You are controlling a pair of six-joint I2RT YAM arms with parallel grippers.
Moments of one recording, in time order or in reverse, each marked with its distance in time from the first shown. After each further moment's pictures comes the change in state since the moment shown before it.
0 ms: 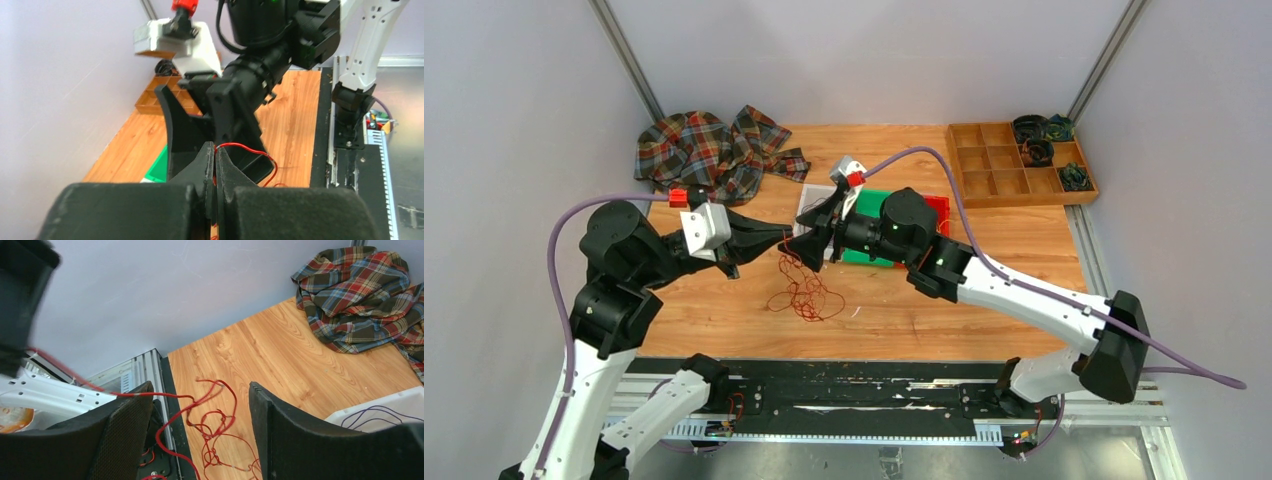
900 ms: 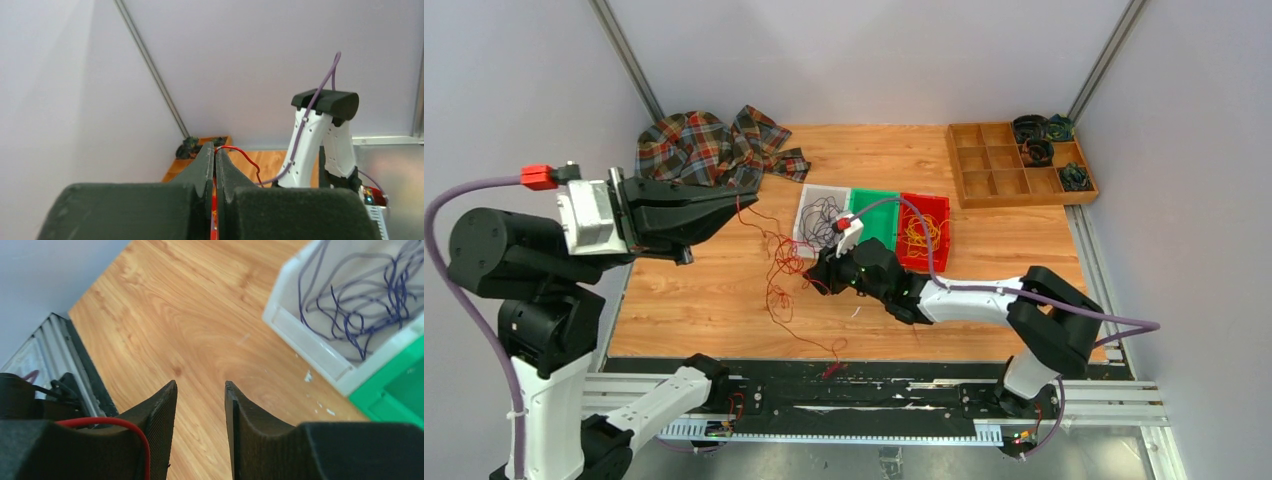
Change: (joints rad) left arm -0.001 0.134 0.455 0.104 0.032 -0.264; right arm 0.006 0.246 -0.334 0.286 0.266 0.140
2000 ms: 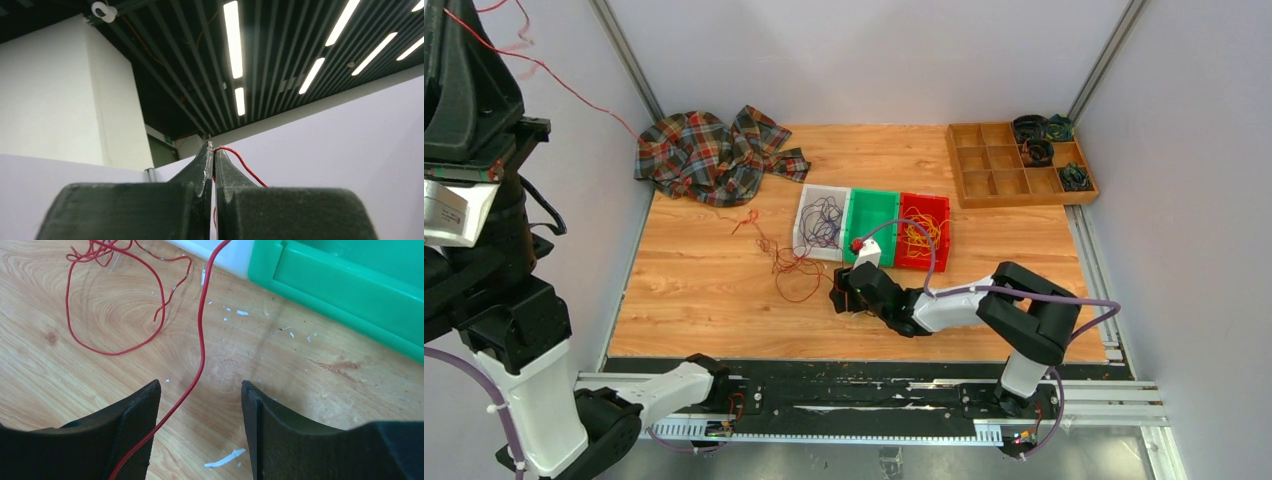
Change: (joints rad) left arm -0.002 0.183 0.404 0.399 -0.774 0.641; right arm 0.010 0.126 -0.137 -0.069 0.269 0.165
